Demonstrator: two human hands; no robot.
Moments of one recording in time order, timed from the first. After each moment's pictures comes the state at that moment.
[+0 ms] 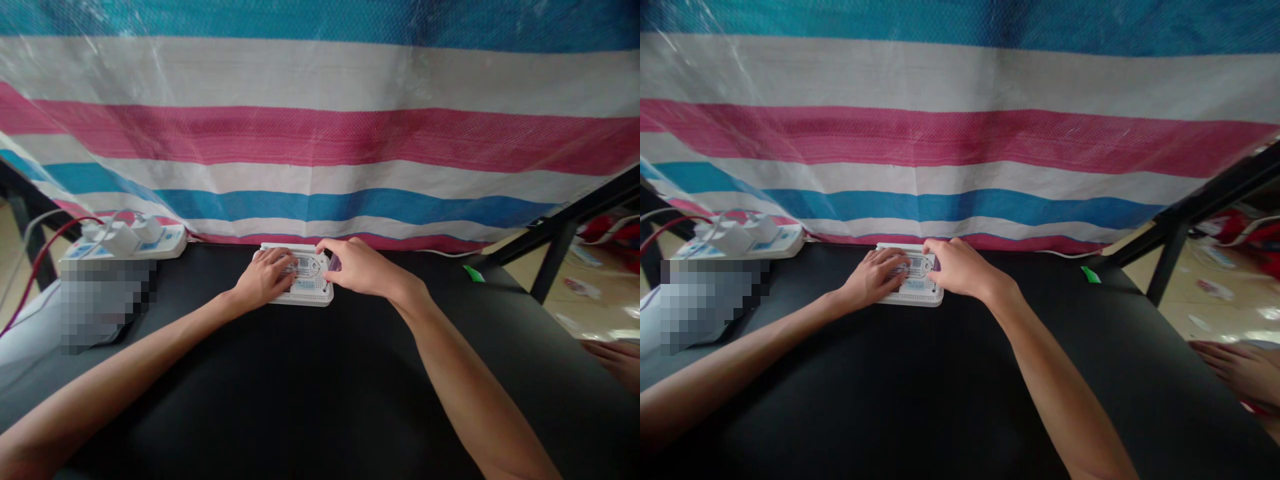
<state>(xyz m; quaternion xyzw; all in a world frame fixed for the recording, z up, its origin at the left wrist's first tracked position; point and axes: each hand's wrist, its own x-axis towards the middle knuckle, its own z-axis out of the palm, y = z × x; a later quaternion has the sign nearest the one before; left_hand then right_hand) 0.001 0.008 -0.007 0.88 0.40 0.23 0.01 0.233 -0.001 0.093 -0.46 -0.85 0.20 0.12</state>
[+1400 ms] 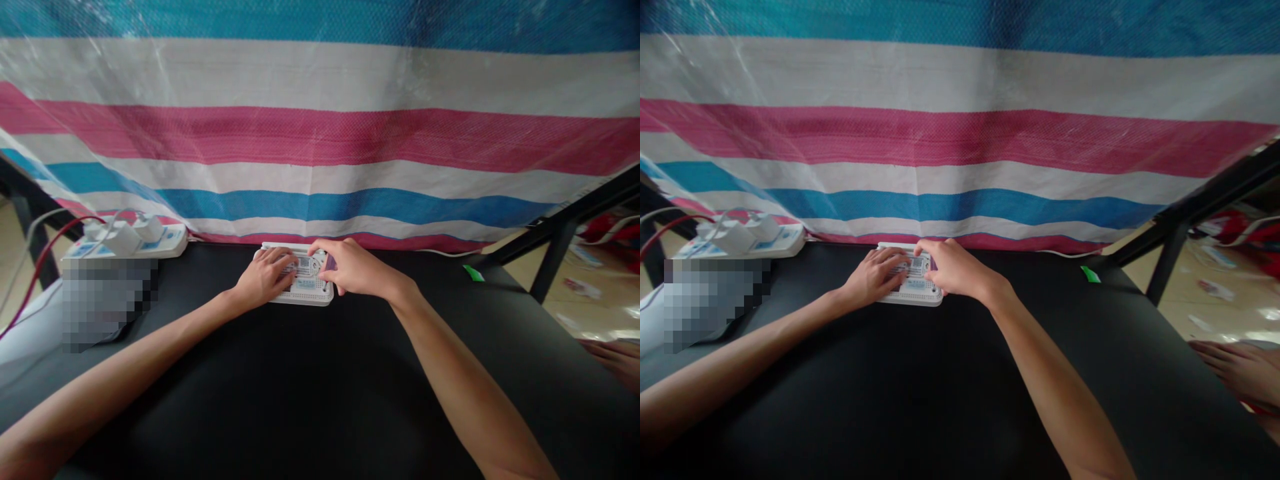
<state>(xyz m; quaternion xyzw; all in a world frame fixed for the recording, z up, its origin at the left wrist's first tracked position) 0.001 0.008 -0.007 0.88 0.40 0.23 0.01 0.229 -0.002 0.089 -0.45 -0.84 0.29 0.12</state>
